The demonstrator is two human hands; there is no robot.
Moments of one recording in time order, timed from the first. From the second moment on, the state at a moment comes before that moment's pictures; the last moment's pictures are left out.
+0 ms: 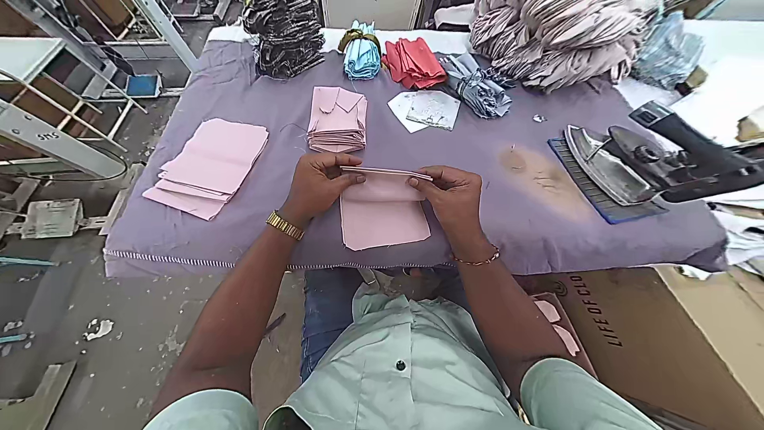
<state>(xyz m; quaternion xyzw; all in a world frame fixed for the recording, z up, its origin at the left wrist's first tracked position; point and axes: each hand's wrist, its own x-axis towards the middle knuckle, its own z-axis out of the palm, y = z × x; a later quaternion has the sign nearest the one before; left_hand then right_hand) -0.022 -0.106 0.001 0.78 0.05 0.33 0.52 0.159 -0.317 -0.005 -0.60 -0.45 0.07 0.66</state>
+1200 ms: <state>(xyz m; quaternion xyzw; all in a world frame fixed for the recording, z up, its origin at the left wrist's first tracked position) -0.021 -0.110 0.002 0.80 0.01 0.37 0.48 0.158 -0.321 -0.007 -0.56 -0.43 0.03 0.71</state>
